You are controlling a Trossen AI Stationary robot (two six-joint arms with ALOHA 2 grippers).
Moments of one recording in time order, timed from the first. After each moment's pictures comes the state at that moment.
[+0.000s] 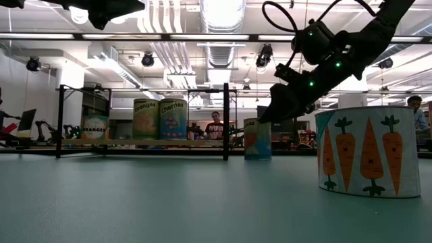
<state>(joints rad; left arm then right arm) -0.03 0.62 0.55 0.11 -0.43 0.11 -0.31 1.43 0.55 0.36 0.29 0.07</state>
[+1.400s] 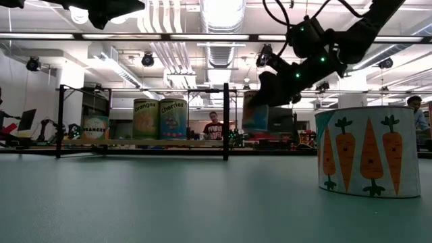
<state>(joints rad) -0.03 0.62 0.55 0.12 -0.43 0.11 -0.42 1.46 0.65 0.44 0.18 -0.03</state>
